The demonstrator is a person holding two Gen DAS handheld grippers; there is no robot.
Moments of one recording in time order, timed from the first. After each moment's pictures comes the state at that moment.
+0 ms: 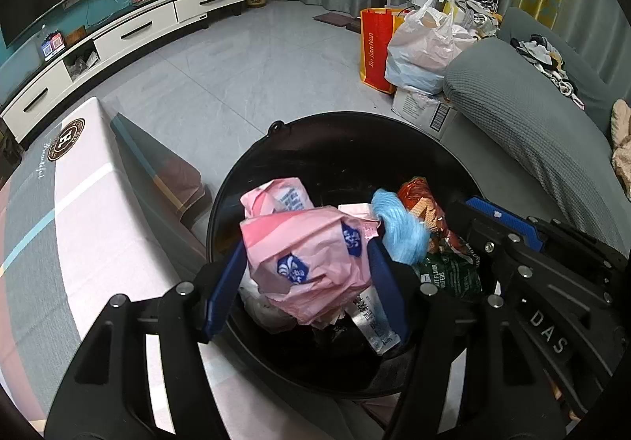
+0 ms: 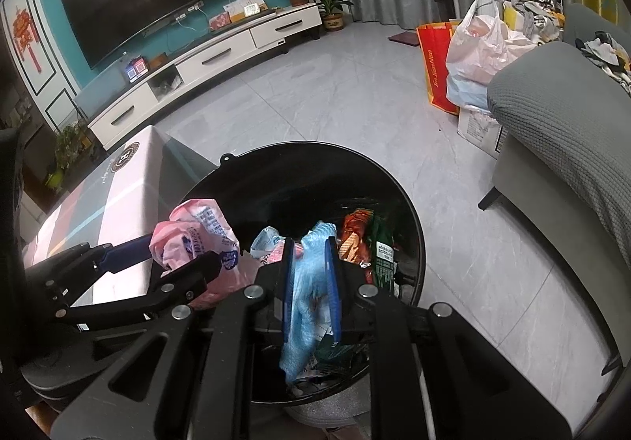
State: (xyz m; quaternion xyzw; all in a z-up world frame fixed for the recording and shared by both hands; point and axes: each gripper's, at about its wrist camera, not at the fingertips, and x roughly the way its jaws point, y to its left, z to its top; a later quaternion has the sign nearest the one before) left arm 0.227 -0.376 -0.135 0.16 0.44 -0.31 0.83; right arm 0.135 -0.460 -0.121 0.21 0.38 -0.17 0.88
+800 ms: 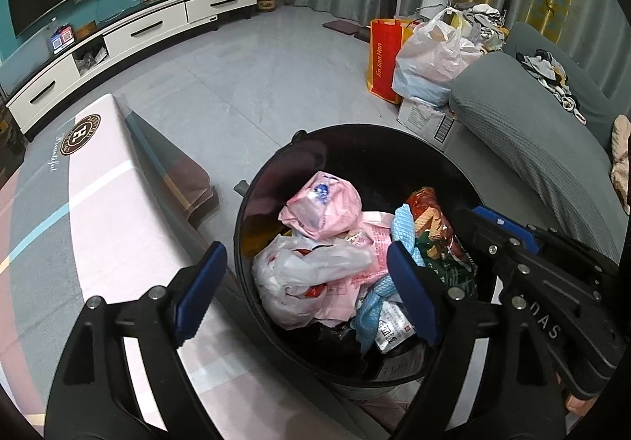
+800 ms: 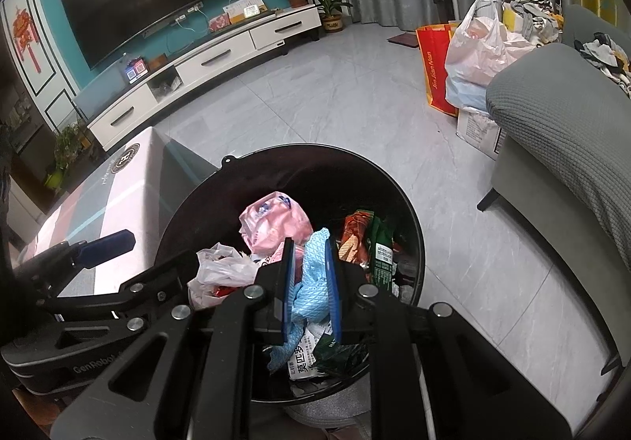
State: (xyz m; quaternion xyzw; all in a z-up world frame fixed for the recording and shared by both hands) left arm 0.232 -0.355 -0.123 0.14 0.44 -0.30 0.84; right arm 0.135 -0.461 -0.119 0.21 0.38 -0.17 0.88
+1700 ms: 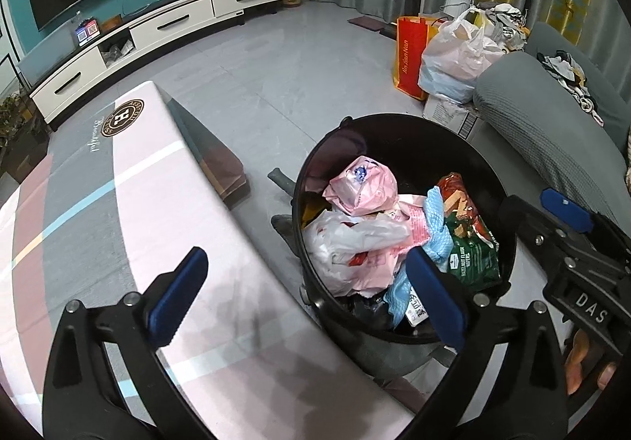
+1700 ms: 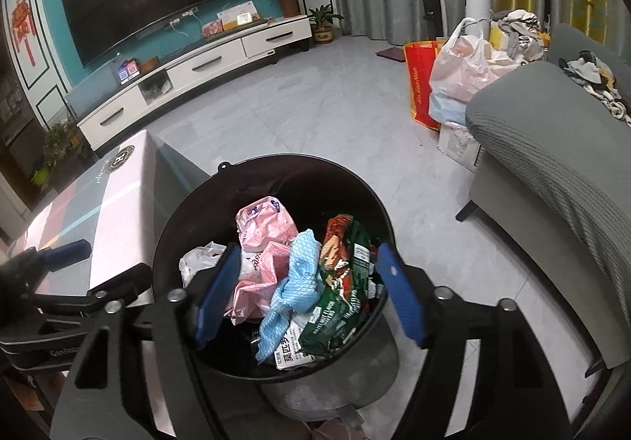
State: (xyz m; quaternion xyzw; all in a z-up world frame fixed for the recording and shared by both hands) left arm 0.225 -0.317 -0.109 0.15 0.44 -0.26 0.84; right arm 0.115 -0.451 -0.097 0.18 0.37 -0.20 0.89
